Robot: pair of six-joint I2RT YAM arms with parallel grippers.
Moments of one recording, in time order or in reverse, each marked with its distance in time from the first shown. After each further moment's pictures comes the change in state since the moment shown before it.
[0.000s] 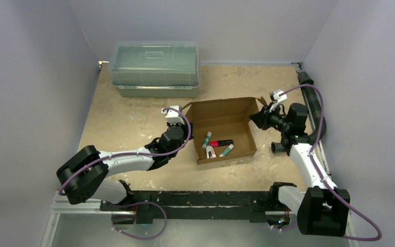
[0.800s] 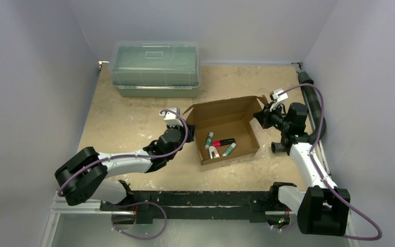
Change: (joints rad) left arm -0.002 -0.020 -0.049 0.055 0.059 -0.076; right arm 0.002 0.006 0.011 -0.016 0.102 -0.064
